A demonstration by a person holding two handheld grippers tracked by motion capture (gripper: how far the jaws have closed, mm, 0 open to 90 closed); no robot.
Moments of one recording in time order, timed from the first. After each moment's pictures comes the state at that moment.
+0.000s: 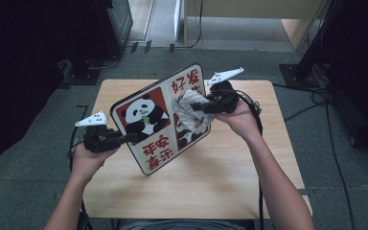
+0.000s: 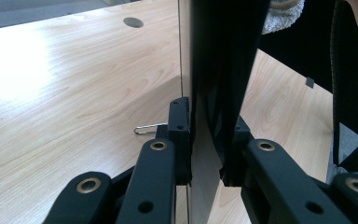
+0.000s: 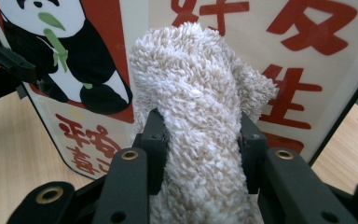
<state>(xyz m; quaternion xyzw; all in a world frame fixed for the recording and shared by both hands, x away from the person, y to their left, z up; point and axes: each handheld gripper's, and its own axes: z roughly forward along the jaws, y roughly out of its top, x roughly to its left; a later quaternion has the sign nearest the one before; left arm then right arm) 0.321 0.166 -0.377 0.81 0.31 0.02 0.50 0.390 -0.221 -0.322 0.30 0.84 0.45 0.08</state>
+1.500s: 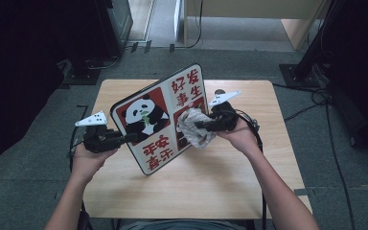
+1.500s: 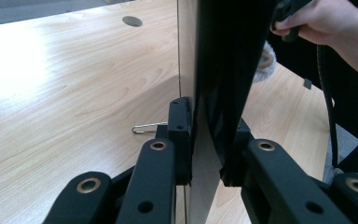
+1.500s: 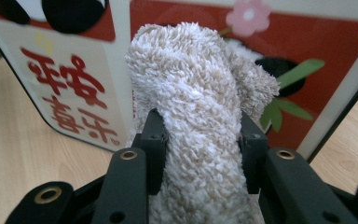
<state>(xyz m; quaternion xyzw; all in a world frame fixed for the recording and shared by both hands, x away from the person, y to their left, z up) 0.321 0.166 -0.377 0.80 0.32 0.02 0.51 0.378 -0.230 -0.390 0.31 0.85 0.42 0.07</state>
